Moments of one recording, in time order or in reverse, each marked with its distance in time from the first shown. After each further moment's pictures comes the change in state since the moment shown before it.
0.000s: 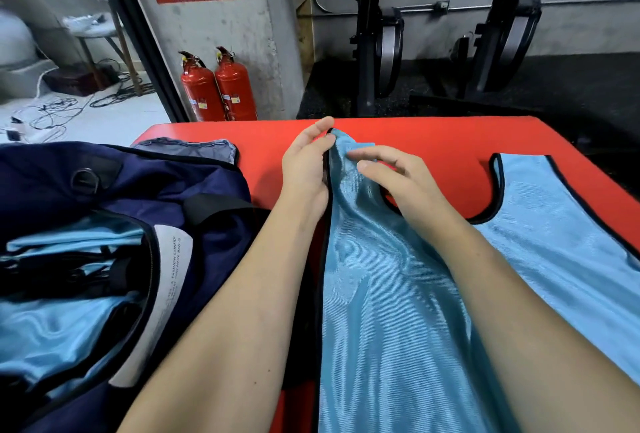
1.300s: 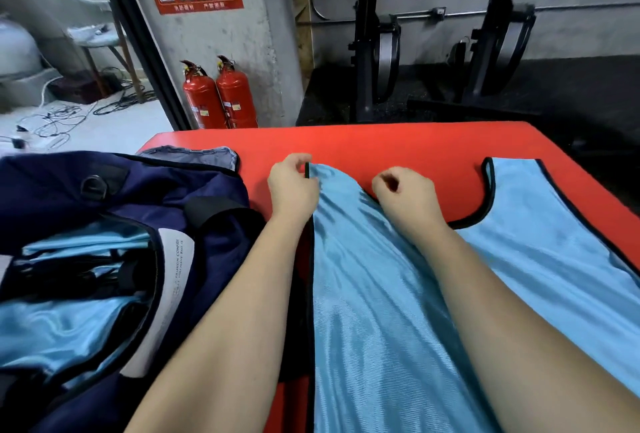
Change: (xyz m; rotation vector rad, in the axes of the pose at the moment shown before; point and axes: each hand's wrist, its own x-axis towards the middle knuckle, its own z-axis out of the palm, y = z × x) left_hand 0.006 -0.011 -0.037 1.055 0.194 0.283; right_hand 0.014 0.044 -0.009 -0.596 0.229 0.091
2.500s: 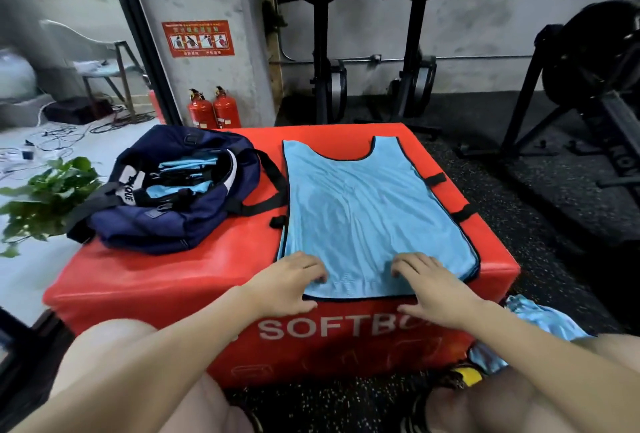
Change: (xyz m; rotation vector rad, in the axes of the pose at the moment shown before) left_hand -0.431 0.005 -0.196 0.453 -0.740 0.988; right_hand -0.456 0.018 -0.223 -0.669 -0.394 -0.458
